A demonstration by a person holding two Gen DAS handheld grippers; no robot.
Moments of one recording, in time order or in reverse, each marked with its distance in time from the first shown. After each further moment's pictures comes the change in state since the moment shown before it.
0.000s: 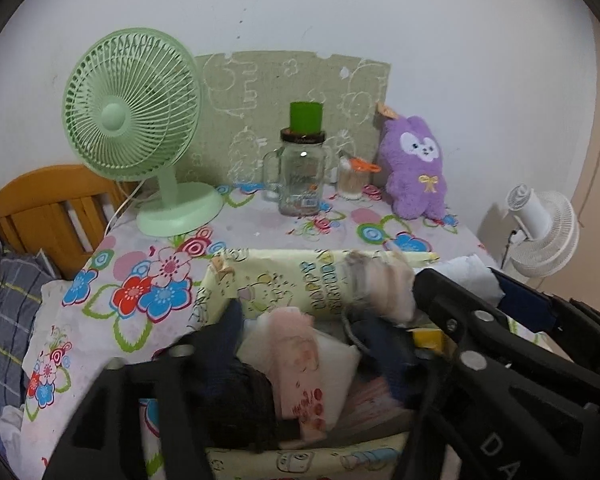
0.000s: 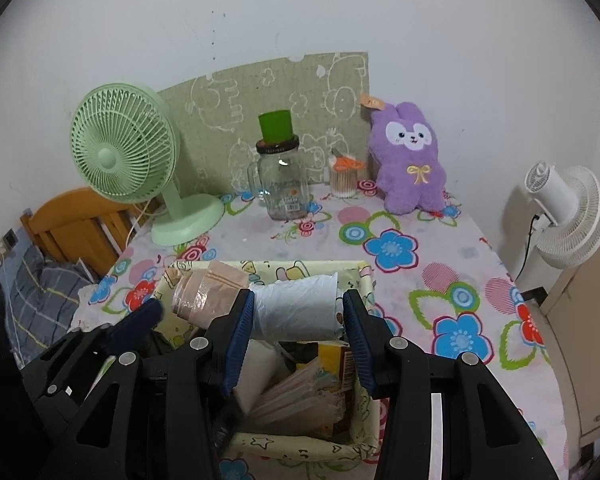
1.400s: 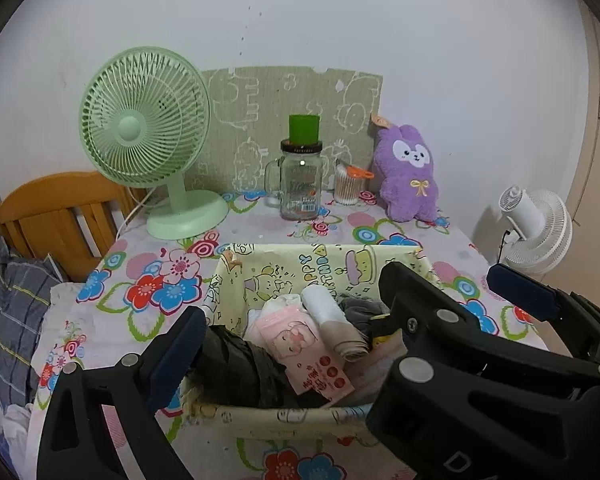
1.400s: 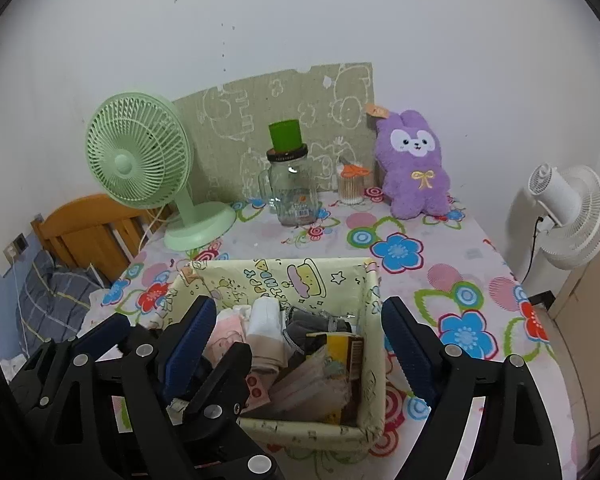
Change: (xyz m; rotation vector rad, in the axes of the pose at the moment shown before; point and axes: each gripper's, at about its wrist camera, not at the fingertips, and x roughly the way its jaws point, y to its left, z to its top) left arm -0.040 -0.005 -0.010 0.016 -0.036 -0.002; right arm -0.030 -0.001 -0.009 0.016 -0.056 0.036
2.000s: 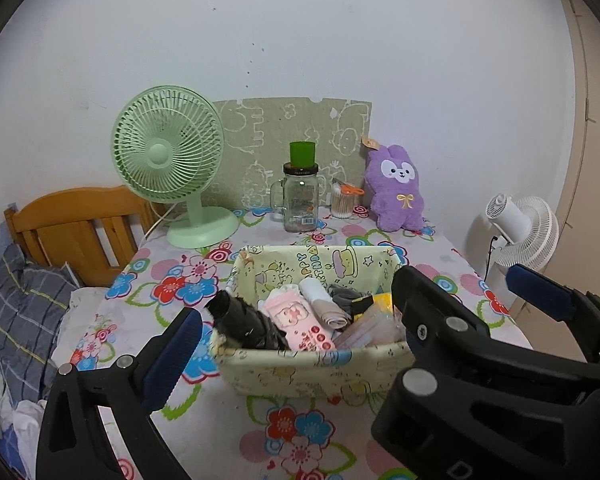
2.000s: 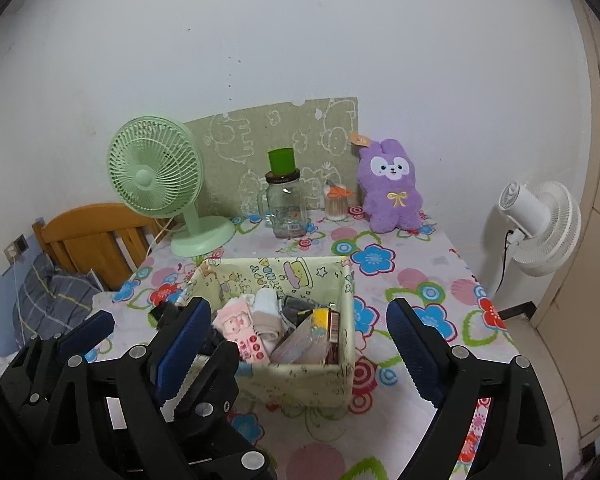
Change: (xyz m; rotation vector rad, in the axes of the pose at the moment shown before) left arm -0.071 -0.009 -0.019 0.009 -0.066 0.027; right arm -0.079 0.008 -0.019 -0.025 -0.072 -0.043
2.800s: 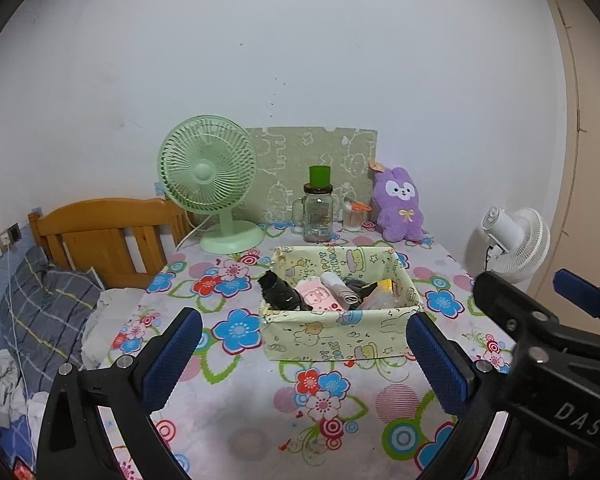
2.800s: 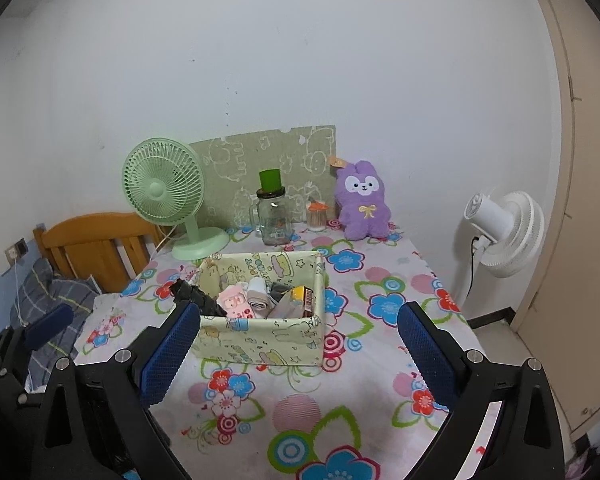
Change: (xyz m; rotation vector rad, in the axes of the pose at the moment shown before) left arm -0.087 0.020 -0.030 -0.011 -0.086 0.039; right arm -0.096 -0.006 -0.032 -0.008 -0.087 -0.054
